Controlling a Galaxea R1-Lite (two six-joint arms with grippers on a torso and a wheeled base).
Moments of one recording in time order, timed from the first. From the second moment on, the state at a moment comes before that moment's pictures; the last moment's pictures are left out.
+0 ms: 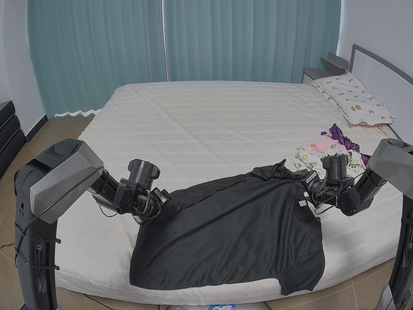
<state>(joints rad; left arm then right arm) -0.32 2.38 -1.25 -0.24 0.08 -1.00 0.15 2.26 -0.92 -0.79 -0.01 1.06</state>
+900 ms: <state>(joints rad) -0.36 2.48 -1.30 -0.31 0.21 -0.93 0.15 2.27 -0.90 -0.88 -0.01 1.05</state>
